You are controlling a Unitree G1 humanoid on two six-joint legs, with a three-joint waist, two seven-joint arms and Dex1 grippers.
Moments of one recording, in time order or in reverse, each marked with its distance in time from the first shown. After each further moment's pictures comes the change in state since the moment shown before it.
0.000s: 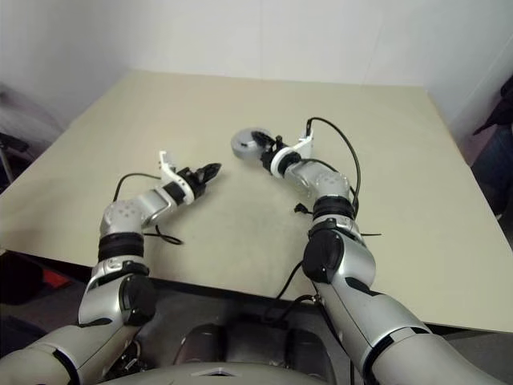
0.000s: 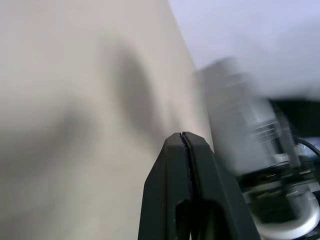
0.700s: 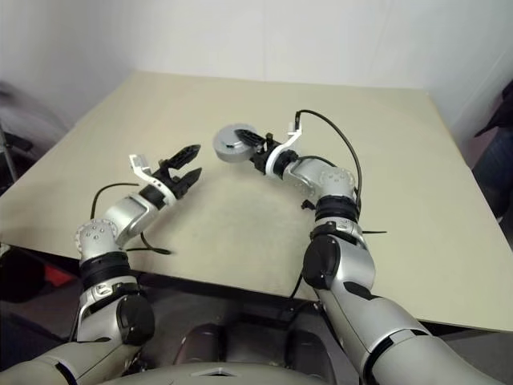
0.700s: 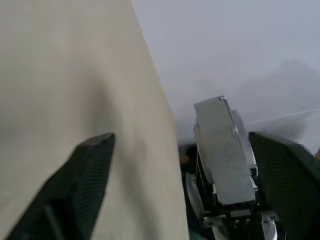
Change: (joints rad) left arm 0.084 -0.032 0.050 -0.222 -0.329 0.080 0.204; right arm 0.055 -0.004 0.126 -0.156 0.082 0.253 0.011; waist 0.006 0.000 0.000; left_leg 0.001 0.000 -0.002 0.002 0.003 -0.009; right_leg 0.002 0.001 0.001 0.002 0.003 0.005
